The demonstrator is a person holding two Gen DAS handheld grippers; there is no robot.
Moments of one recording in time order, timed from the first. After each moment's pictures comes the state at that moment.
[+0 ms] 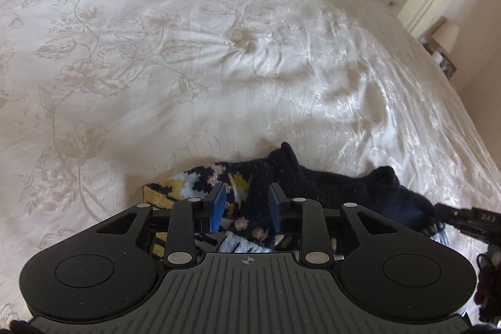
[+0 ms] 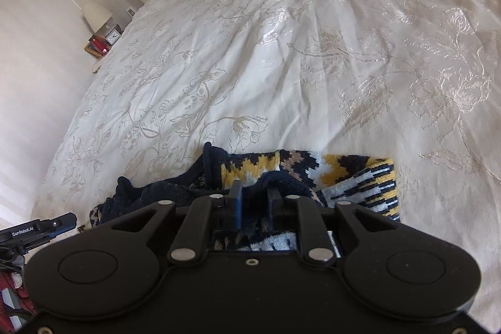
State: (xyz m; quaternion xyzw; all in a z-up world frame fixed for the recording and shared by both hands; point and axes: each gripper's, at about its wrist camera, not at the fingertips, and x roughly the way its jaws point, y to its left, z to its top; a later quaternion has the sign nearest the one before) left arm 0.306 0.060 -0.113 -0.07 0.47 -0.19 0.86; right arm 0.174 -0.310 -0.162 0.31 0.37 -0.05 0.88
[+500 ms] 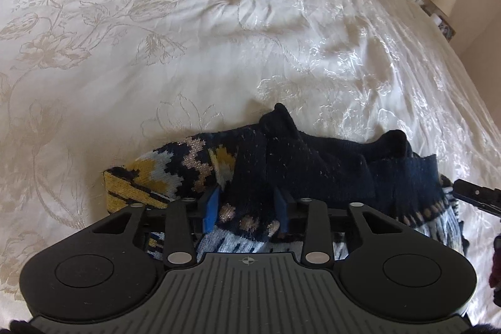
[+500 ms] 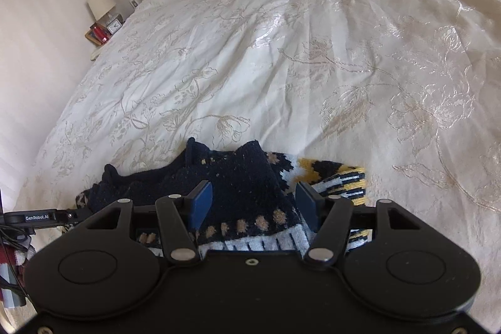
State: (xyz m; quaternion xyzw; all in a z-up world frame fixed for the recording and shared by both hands) left arm 0.326 0.037 -0.146 -0.04 0.52 -0.21 0.83; right arm 0.174 -0.321 -0.164 0.26 0.38 -0.05 0.88
